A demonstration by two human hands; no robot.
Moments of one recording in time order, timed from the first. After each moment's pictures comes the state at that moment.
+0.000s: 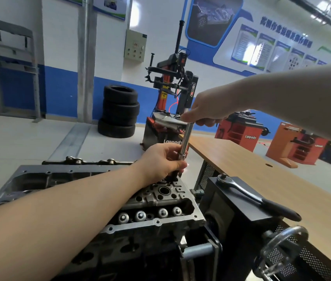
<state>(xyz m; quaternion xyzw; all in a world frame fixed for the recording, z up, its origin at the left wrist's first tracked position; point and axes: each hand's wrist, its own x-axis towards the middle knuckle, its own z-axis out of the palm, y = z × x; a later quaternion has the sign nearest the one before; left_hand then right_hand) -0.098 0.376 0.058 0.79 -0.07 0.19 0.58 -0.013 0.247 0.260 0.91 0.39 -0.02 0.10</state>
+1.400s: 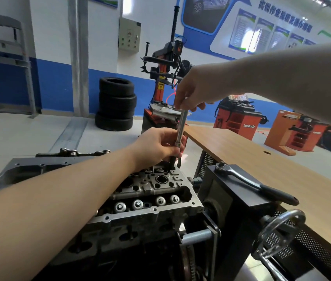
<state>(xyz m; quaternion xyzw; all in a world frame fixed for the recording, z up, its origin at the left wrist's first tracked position) -0.107 0.379 0.073 0.81 -0.08 0.17 0.56 -0.027 0.242 0.263 0.87 0.49 0.05 0.04</state>
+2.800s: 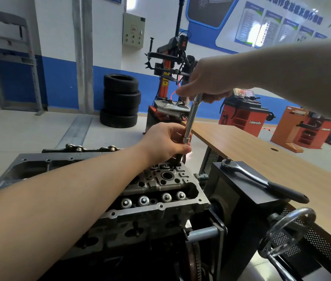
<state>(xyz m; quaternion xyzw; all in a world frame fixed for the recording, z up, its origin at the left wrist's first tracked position) -0.101 0.375 0.072 0.85 -0.05 0.22 0.48 -0.024 0.246 0.259 0.90 0.43 0.08 0.02</state>
